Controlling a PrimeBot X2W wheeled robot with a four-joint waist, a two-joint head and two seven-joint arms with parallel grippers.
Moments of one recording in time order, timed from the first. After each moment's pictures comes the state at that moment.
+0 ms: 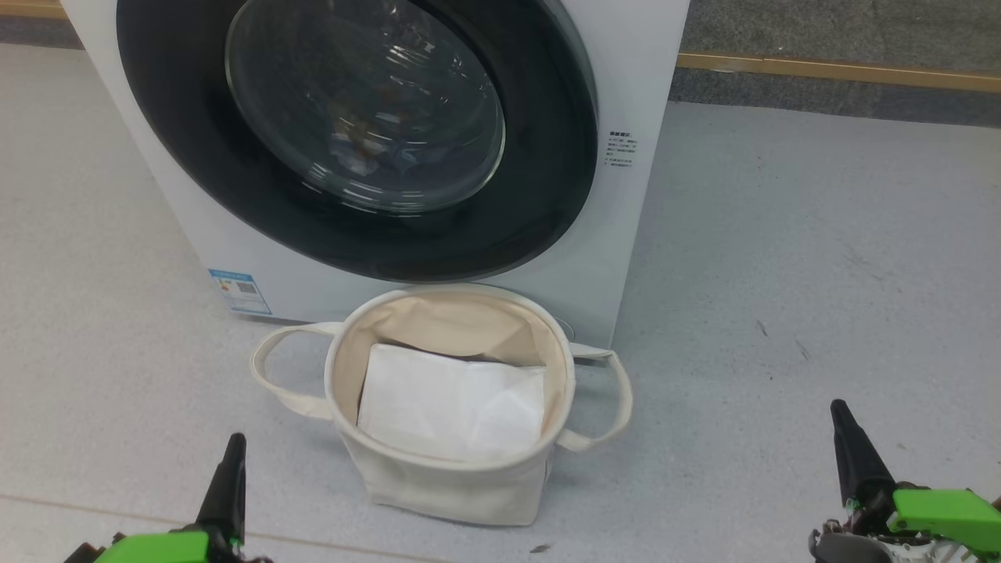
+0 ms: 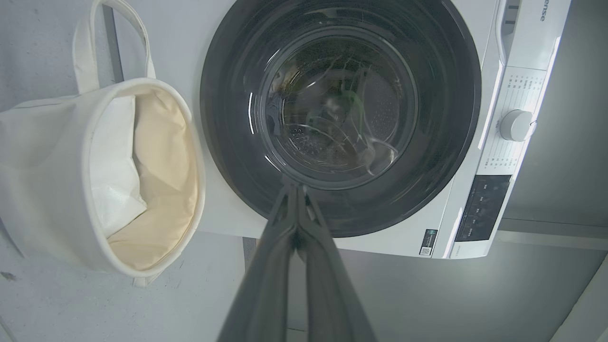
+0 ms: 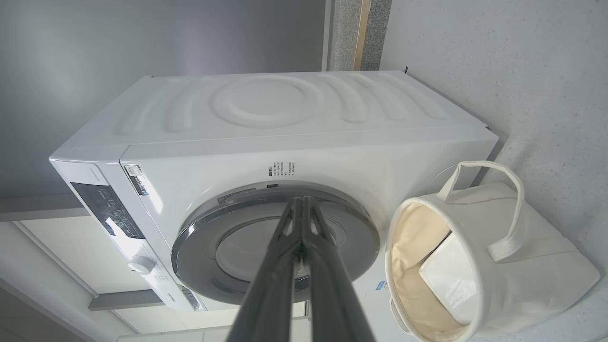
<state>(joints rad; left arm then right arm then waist) -0.06 0.04 0.08 0.28 -1.61 -0.12 0.11 -0.06 -0.04 -0.13 0.28 1.61 0.13 0.11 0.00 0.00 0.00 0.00</state>
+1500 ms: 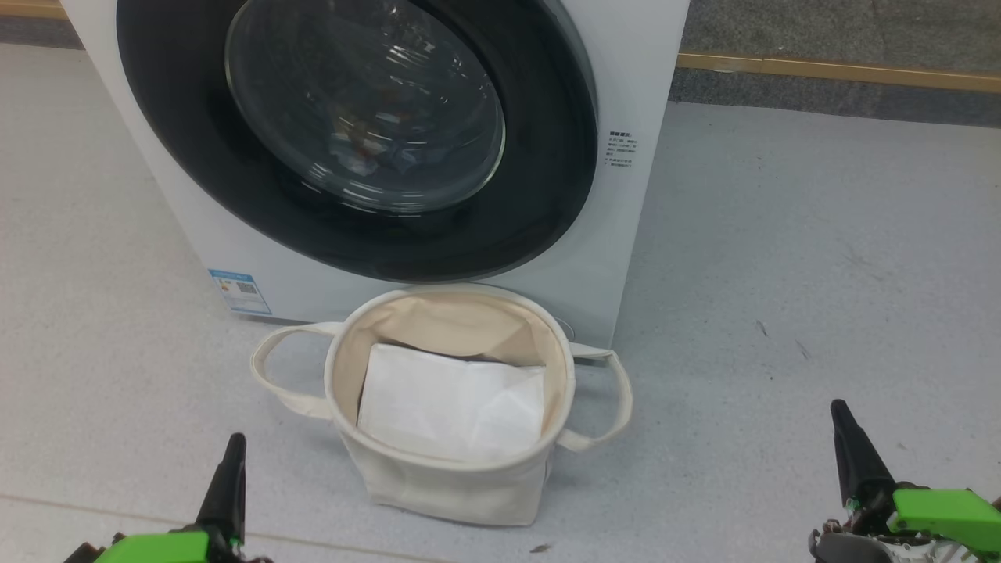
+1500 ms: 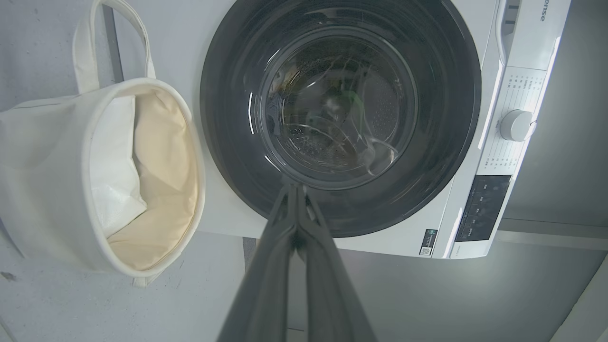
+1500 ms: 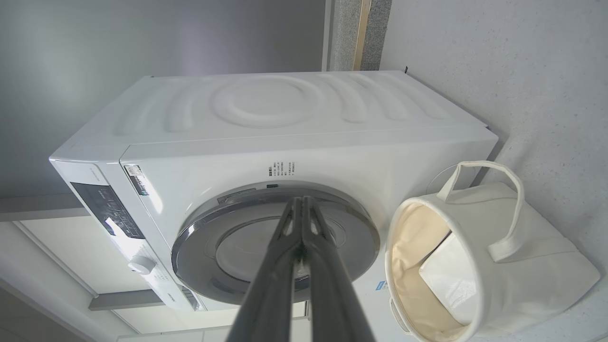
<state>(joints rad) -0.06 0.04 0.08 0.28 -1.61 -0.12 0.11 -0.06 -0.04 -0.13 0.28 1.61 0.13 0.11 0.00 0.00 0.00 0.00</state>
